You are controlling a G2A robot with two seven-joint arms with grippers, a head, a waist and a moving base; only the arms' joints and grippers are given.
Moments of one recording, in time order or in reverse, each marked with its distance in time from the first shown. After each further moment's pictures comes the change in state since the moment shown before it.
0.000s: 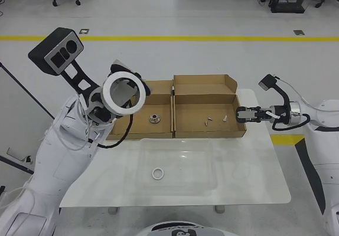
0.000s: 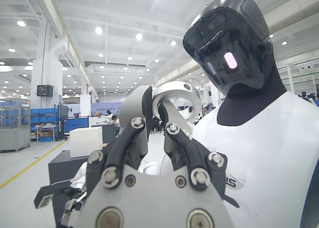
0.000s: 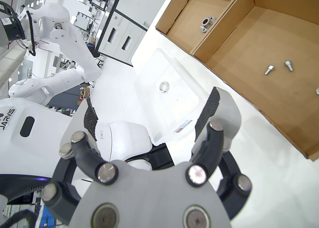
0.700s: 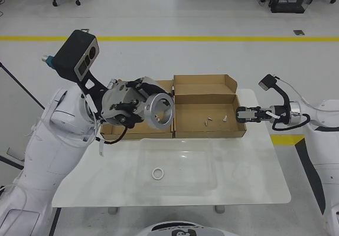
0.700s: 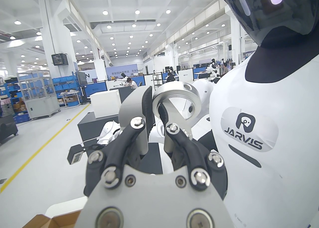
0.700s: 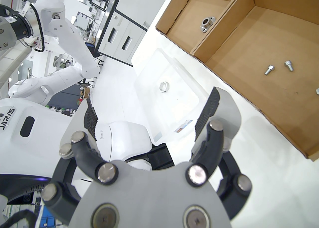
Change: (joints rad) left arm -0.047 0.048 -0.020 0.013 0.149 0.017 -0.173; right arm 0.000 0.000 0.000 0.000 0.000 0.000 0.000
